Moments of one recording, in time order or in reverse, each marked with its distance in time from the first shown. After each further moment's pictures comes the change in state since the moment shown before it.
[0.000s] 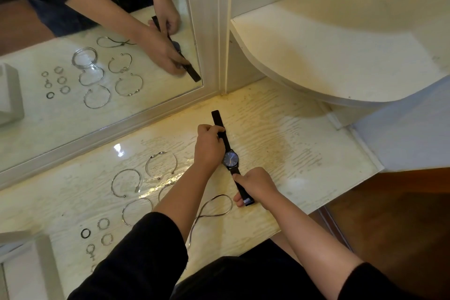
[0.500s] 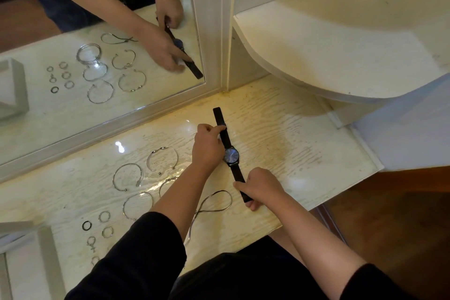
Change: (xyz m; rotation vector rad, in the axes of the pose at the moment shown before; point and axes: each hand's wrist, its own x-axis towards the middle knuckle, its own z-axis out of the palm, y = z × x) left_hand -0.009 -0.006 -0.001 0.143 0.005 0.044; right_hand 0.004 0.013 -0.005 -0.463 0.039 -0.037
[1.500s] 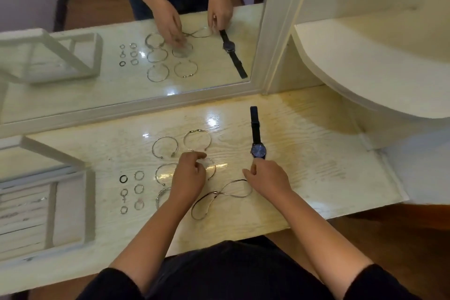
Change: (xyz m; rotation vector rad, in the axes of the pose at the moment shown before) left_hand -0.125 -0.066 -0.049 -0.235 0.269 -0.215; right_hand -0.025 -0.028 0.016 -0.392 0.252 -0.382
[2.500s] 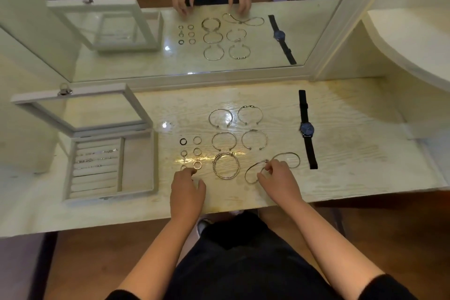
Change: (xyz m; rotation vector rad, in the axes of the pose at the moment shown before) left_hand -0.103 -0.107 -0.085 0.005 0.087 -0.281; right_hand -0.071 -0.064 0.092 0.159 0.086 0.018
